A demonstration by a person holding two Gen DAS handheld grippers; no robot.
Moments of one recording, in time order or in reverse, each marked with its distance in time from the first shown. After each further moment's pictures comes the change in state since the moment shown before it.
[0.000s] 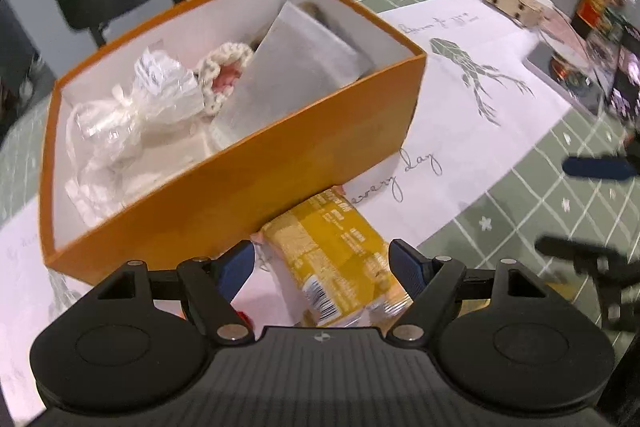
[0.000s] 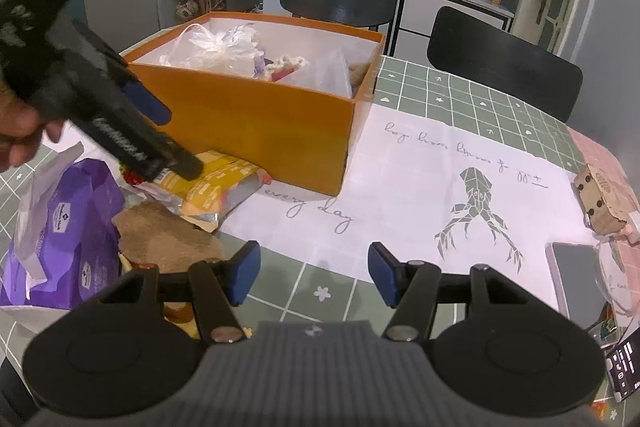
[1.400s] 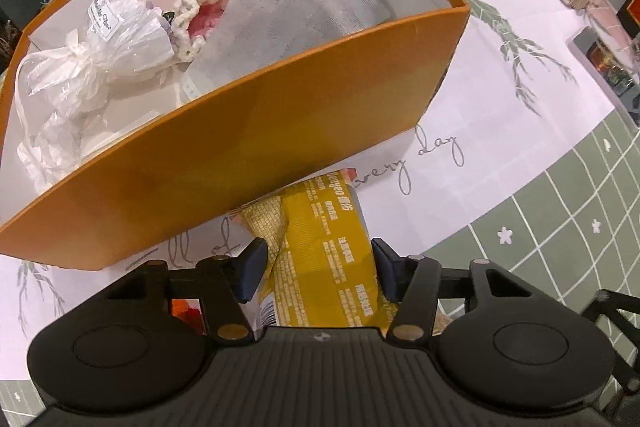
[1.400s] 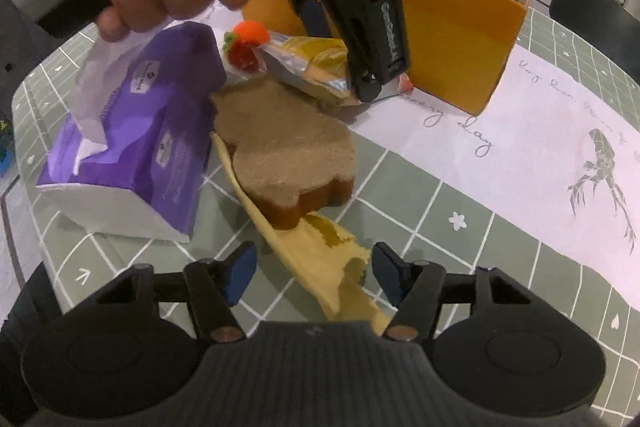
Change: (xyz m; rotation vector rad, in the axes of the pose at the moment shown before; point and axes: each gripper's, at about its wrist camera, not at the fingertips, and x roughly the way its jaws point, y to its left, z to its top) left arm 0.054 -0.011 0.018 -0.084 0.163 0.025; right arm 0.047 0.046 -0.043 -0.177 0.205 0.244
